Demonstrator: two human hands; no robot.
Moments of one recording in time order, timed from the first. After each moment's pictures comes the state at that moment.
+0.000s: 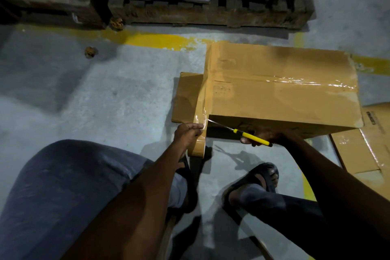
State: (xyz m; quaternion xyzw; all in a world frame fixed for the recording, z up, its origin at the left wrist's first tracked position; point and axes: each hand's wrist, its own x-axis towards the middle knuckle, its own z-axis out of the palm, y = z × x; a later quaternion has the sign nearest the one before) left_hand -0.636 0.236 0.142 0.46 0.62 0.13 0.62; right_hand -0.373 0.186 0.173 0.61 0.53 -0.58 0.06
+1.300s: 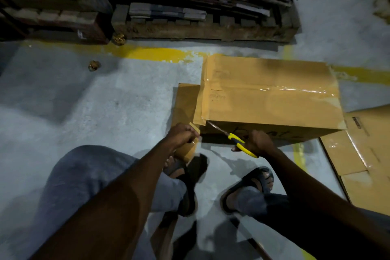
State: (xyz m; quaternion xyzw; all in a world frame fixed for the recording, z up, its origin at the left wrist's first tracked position) left_hand -0.649 0.250 0.224 0.60 0.58 -0.02 0.55; right_hand -0.395 0.152 0.177 0.78 0.53 -0.33 0.03
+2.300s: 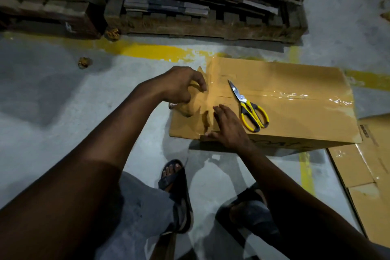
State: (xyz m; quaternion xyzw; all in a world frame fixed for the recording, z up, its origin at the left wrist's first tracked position) left_hand -0.629 0.382 0.326 0.87 0.39 -0.08 0.29; right_hand -0.454 0.247 0.144 0.72 0.64 -0.24 -0.11
